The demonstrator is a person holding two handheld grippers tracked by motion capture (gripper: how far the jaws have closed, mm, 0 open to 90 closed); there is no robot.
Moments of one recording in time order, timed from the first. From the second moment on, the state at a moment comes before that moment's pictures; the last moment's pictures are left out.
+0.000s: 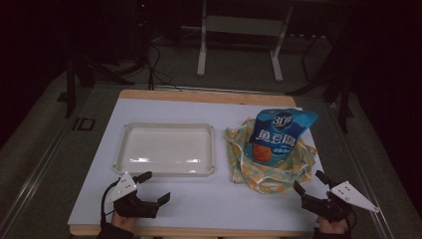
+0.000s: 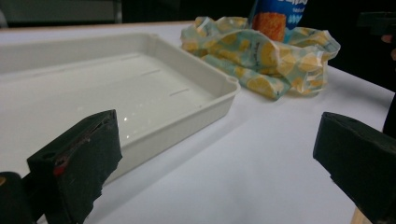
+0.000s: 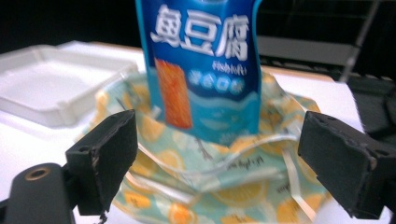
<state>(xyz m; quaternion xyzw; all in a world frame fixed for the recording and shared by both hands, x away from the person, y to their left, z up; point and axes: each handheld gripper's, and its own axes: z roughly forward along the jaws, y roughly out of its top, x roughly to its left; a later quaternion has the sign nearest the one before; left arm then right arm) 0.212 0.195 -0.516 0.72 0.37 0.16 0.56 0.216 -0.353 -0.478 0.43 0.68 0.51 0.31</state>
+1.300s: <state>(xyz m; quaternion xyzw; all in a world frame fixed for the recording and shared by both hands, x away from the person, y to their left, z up) 0.243 0.138 -0.480 0.76 0.31 0.11 0.55 0.229 -0.350 -0.459 0.42 0.72 0.50 0.25</state>
